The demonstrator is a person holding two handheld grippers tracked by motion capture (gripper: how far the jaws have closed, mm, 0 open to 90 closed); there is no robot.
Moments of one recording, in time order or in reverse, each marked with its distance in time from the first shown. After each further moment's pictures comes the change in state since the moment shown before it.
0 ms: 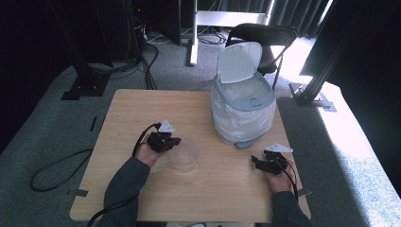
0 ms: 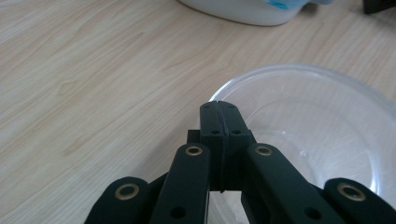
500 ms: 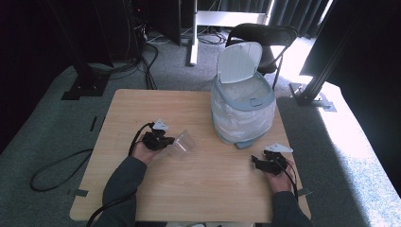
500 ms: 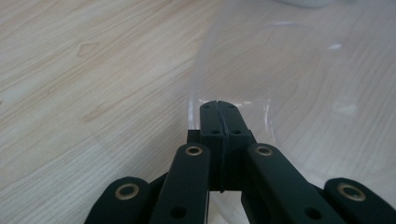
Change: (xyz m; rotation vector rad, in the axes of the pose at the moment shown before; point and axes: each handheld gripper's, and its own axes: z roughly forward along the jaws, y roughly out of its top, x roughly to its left) left arm 0.027 -0.020 0.013 0.039 0.000 -0.086; right arm 0.000 0.000 0.000 0.000 0.000 0.000
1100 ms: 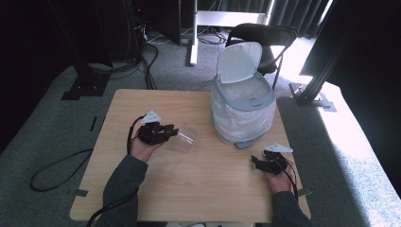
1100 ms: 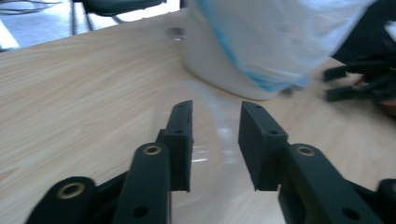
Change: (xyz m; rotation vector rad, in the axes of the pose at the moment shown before) left arm -0.016 0.027 -0.047 -0.263 -0.065 -0.048; right arm 0.000 0.000 0.000 -0.002 0.001 0.000
